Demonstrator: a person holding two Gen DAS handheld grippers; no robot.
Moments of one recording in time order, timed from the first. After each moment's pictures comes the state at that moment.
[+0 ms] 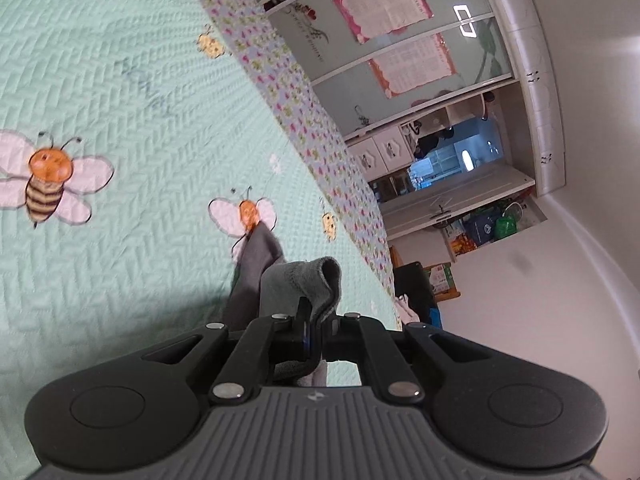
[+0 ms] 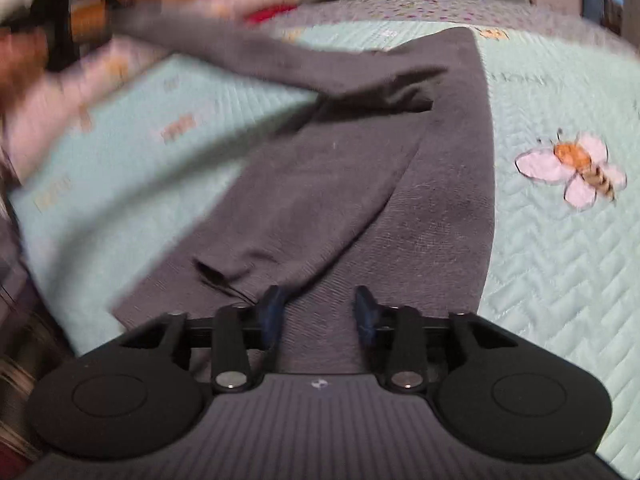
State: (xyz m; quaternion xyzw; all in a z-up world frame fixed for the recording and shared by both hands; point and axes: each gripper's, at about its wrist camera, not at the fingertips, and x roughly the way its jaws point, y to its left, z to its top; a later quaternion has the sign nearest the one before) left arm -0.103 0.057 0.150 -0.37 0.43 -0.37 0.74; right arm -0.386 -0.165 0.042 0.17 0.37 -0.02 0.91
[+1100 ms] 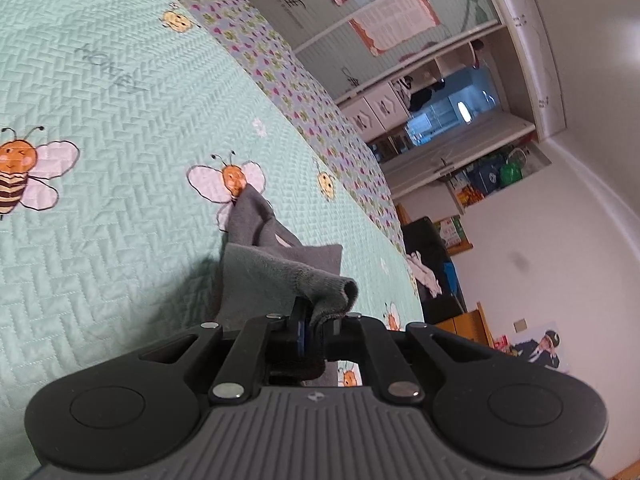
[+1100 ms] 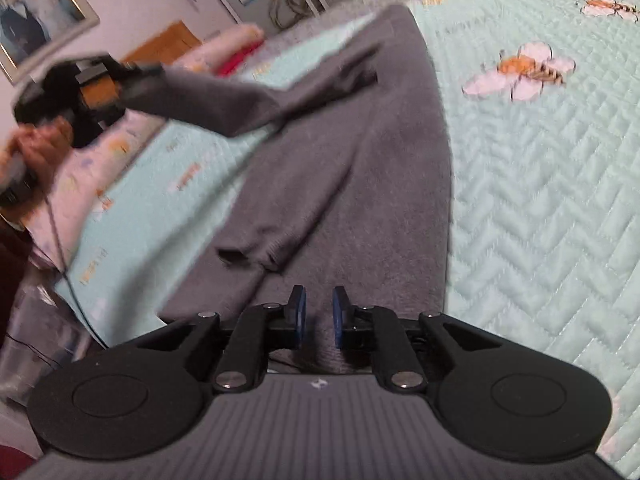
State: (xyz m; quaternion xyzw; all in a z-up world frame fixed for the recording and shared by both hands) left arm -0.117 0.009 0.146 -0.30 0.45 -0.41 0.74; right arm -0.452 -0.173 0.031 0.27 0.33 -0.05 0.90
